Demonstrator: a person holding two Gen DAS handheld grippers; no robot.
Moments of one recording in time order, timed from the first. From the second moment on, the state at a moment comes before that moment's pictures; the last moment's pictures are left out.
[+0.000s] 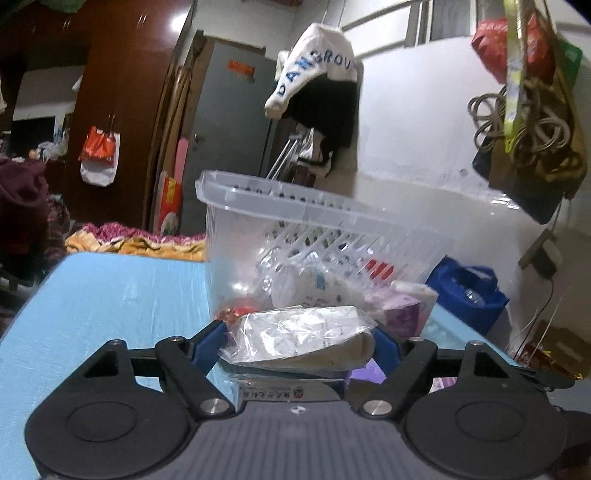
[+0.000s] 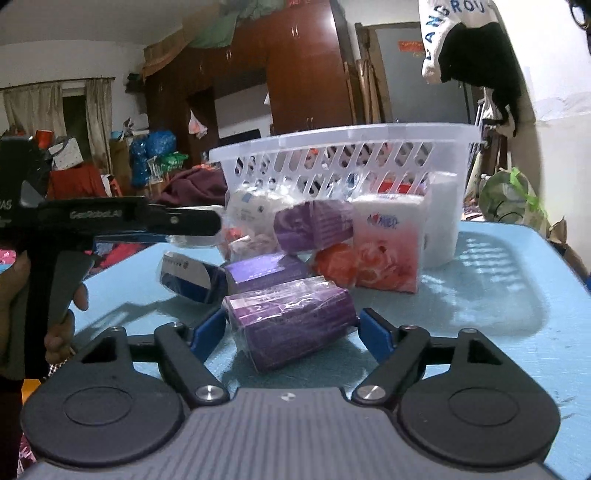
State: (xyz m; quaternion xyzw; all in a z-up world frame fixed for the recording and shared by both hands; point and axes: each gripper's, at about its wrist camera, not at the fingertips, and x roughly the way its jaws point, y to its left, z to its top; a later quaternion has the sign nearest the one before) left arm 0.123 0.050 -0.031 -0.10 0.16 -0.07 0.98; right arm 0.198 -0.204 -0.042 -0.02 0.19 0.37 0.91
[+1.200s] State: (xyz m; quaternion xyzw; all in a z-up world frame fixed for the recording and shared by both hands) left arm 0.256 0.050 0.092 -0.09 0.18 -0.06 0.98; right arm 0.307 -0.164 0.133 -0.04 0.07 0.32 0.95
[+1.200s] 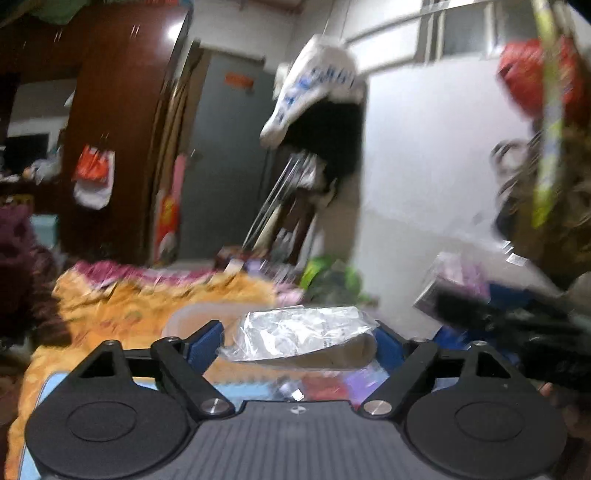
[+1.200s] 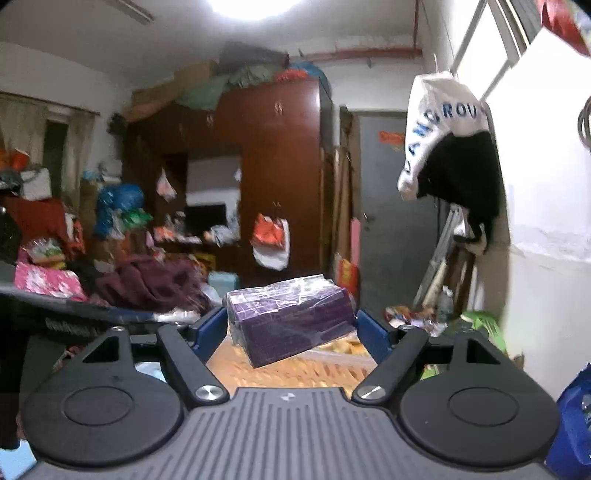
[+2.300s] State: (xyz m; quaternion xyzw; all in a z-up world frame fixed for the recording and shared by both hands) left arm 0.134 0.038 -0.041 -0.04 0.22 -0.03 0.97; right arm 0.260 -0.210 0.008 -0.01 0.19 0.29 0.94
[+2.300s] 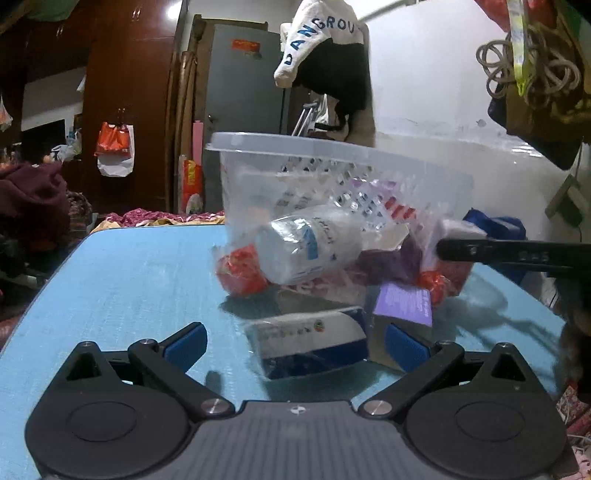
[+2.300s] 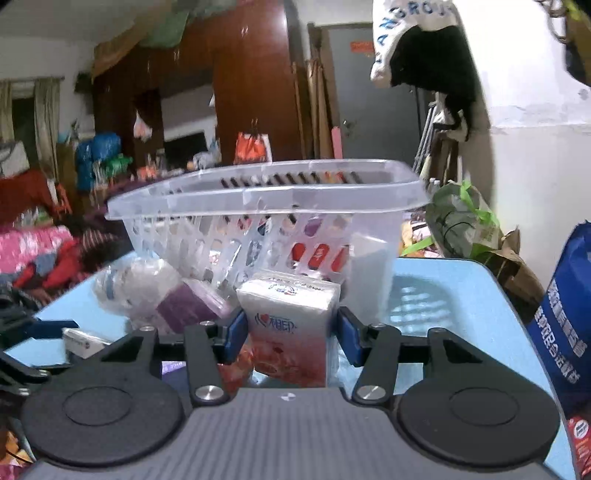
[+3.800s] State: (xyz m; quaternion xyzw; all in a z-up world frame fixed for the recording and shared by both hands) left arm 0.092 0.099 -0.043 -0.13 0.13 -0.04 0.98; right arm 0.236 -0.238 0.012 0.02 0.14 0.28 0.95
